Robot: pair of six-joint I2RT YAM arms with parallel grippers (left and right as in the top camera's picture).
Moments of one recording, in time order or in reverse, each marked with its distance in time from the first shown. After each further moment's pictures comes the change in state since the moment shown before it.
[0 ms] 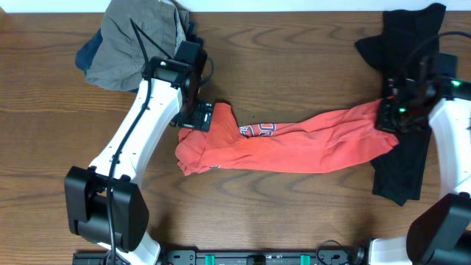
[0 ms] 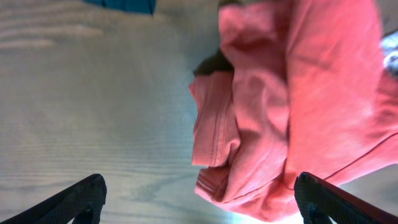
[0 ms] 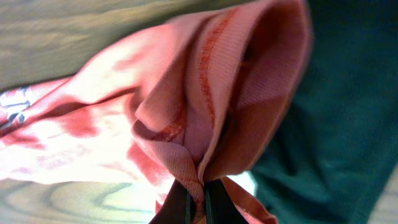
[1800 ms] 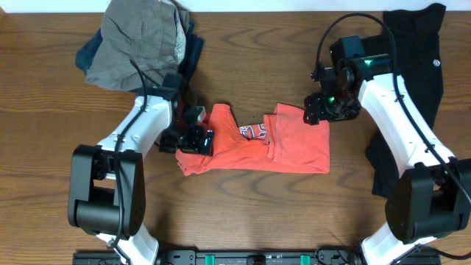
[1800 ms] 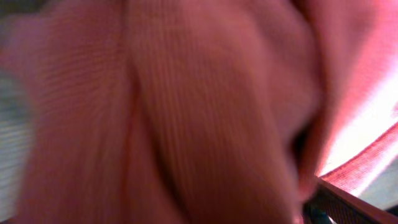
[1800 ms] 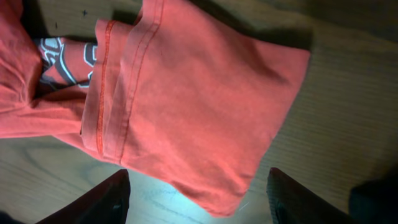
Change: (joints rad) left arm 0.124 0.058 -0.370 0.263 0.429 0.150; right arm 0.397 0.183 0.157 -0.020 0.005 0.021
